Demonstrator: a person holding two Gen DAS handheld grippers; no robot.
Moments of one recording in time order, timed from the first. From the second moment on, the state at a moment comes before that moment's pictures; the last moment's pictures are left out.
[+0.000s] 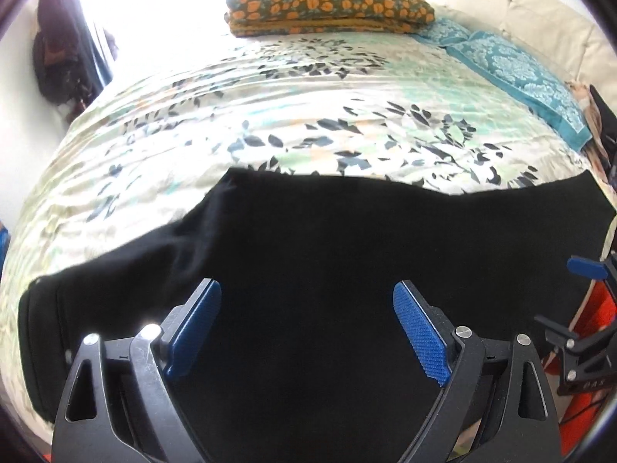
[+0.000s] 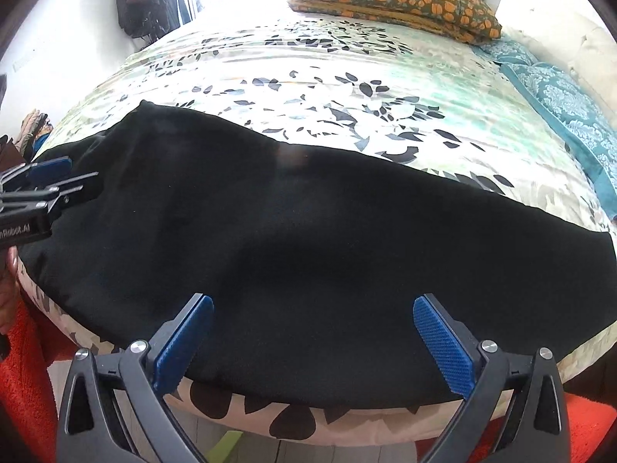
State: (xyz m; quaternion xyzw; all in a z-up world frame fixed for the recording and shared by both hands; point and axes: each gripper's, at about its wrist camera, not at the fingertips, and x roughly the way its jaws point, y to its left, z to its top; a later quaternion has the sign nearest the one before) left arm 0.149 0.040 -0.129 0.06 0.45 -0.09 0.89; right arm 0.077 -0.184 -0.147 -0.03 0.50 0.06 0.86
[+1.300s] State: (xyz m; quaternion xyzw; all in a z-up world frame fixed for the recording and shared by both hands) left arm 0.069 0.032 -0.138 0.06 0.47 -0.08 0.88; right arm 0.050 -0.201 -0.126 -0.03 0.48 0.04 0.88
